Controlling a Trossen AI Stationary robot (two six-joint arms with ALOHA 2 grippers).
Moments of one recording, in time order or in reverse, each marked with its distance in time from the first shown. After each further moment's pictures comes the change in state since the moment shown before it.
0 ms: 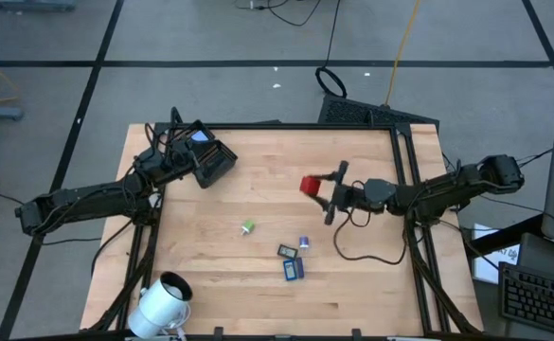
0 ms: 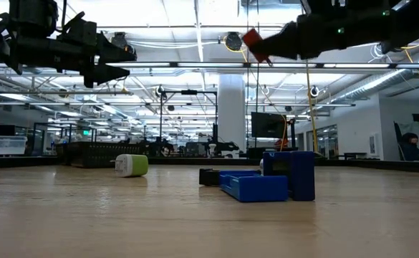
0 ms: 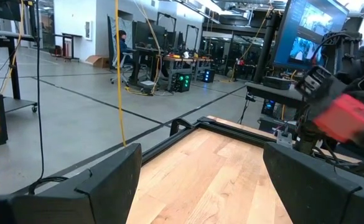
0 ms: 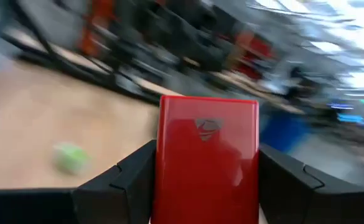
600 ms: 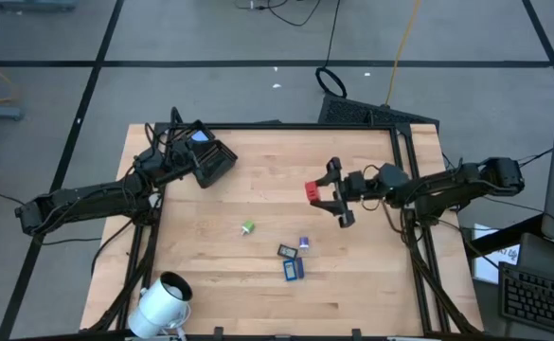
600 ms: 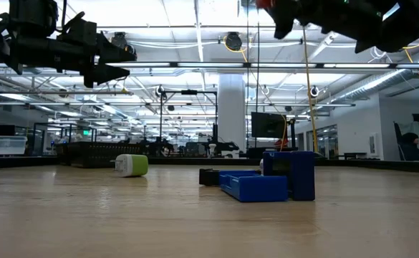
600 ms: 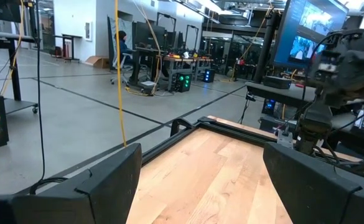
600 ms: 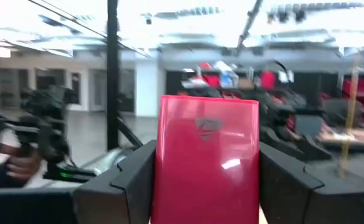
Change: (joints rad) left arm 0.000 0.000 0.000 0.000 0.000 0.008; right arm -0.116 0.000 0.000 0.346 -0.559 0.458
